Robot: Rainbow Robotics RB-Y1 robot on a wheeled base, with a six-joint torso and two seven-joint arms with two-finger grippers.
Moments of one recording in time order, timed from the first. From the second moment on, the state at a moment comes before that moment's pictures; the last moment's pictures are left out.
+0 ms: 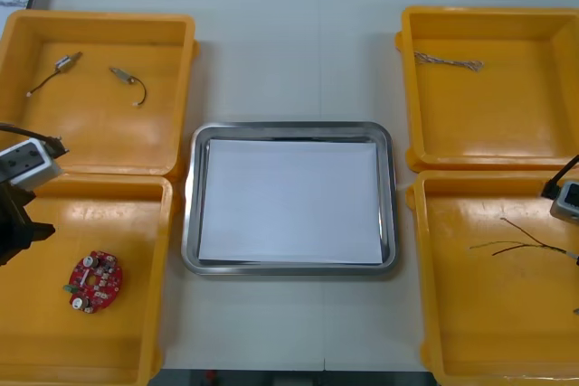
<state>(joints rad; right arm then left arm) 0.04 -0.81 -0.35 -2.23 -0.98 1.91 2.21 0.06 0.71 0.42 -2.39 0.97 1.78 -2.16</state>
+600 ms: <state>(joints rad) -0.01 -0.74 -0.38 -2.40 -0.97 1.91 1.77 0.23 0.72 0.45 -2.30 0.99 1.58 -2.72</state>
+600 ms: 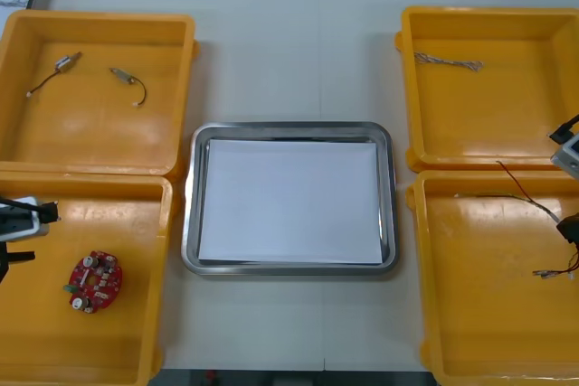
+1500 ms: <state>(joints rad) -0.07 -0.74 -0.38 -2.52 -1.03 1.92 1.24 0.32 0.72 0.38 -2.01 1.09 1.38 -2.72</state>
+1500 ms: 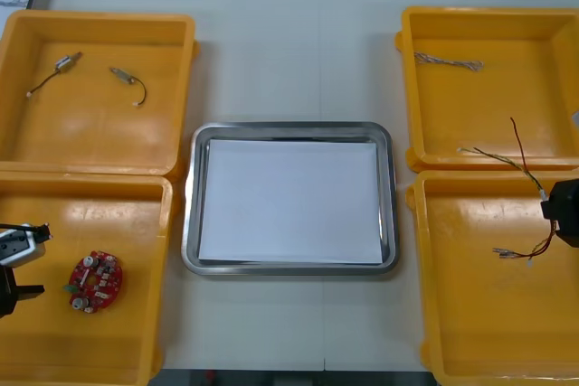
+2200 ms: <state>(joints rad) -0.09 -0.74 -0.38 -2.52 -1.03 1.92 1.21 0.33 0.75 0.29 -2.01 1.04 1.37 -2.72</state>
